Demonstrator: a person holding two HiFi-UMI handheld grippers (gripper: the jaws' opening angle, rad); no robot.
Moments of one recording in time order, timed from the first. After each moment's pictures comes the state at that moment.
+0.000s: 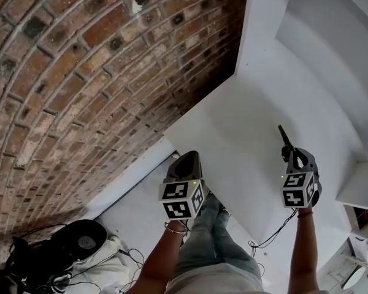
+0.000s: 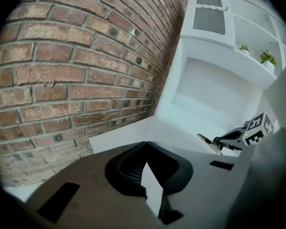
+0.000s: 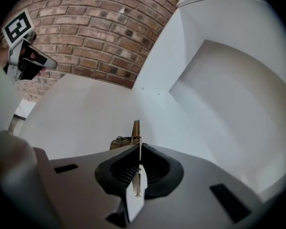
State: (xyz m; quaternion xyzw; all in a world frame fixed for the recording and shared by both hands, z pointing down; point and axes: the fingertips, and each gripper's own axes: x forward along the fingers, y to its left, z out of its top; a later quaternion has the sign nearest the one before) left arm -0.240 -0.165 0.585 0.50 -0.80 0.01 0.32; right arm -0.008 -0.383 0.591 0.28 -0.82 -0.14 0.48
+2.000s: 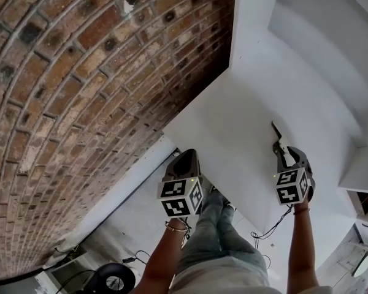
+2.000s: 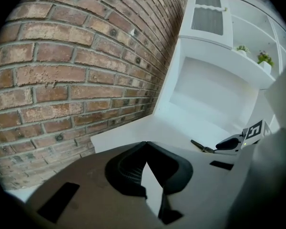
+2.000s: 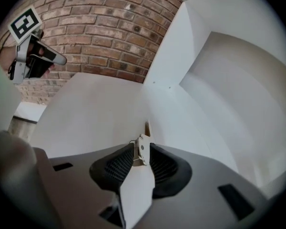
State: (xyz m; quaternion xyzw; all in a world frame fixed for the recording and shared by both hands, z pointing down) left arm -0.238 -0.152 0.586 0.51 -0.79 0.02 0.33; right arm -0.004 -0.338 0.623 0.25 -0.82 -0.09 0.50
